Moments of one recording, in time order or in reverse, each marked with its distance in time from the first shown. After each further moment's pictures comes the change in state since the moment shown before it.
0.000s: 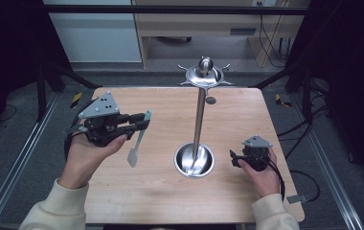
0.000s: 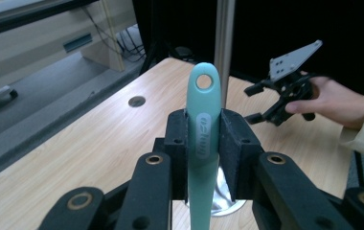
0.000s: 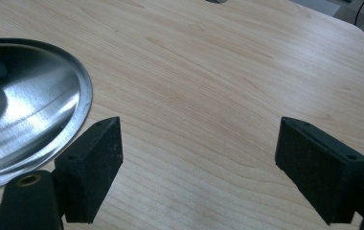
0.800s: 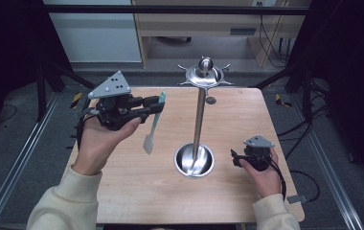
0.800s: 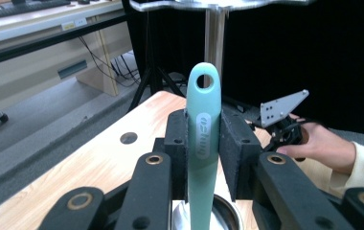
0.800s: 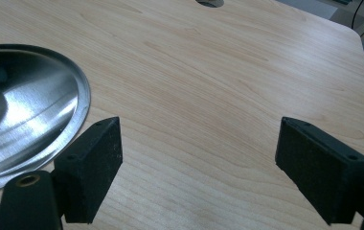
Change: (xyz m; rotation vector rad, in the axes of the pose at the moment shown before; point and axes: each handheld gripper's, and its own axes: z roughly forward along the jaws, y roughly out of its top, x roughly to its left) left arm -0.004 0.043 0.015 -0.085 -0.018 -0.009; right arm -0.003 0.000 -0.003 -0.010 -0.003 0.013
